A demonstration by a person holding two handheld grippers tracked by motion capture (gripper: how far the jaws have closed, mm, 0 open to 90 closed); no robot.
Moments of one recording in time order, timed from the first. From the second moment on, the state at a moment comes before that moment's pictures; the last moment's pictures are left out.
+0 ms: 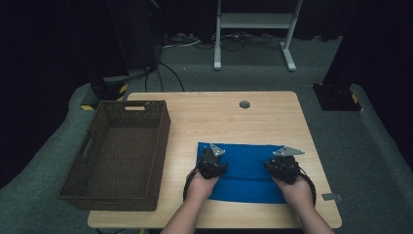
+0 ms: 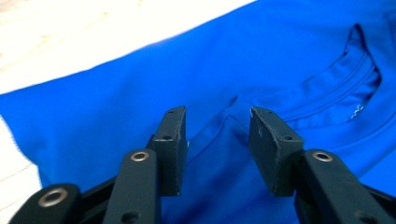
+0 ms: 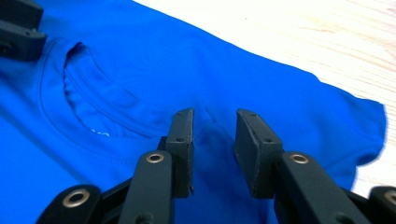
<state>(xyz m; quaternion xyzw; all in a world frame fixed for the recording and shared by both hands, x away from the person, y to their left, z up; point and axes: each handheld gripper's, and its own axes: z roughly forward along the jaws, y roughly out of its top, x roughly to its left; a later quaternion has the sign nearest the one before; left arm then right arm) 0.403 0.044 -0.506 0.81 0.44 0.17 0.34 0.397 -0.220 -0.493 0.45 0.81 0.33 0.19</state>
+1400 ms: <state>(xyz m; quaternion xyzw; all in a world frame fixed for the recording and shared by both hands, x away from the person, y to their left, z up) 0.397 0.030 -0.514 0.82 0.43 0.19 0.34 0.367 -0.216 -0.500 0.43 0.81 0.34 0.21</state>
